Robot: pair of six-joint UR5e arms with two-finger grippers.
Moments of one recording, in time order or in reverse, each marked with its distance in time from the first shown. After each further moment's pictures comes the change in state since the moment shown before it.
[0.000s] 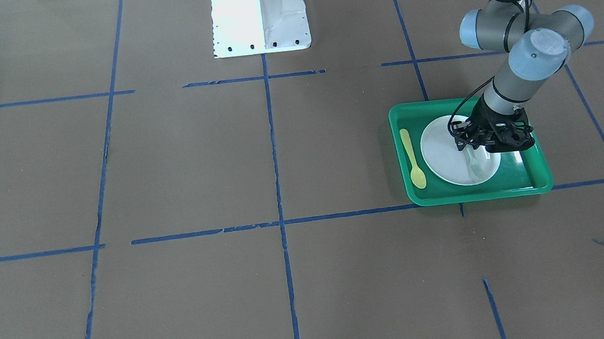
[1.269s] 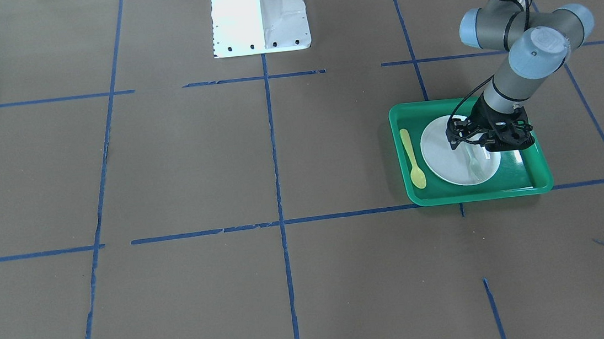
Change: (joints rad) left arm 0.000 -0.002 -0.003 0.000 -0.002 -0.006; right arm 0.000 0.000 0.000 0.000 0.000 0.000
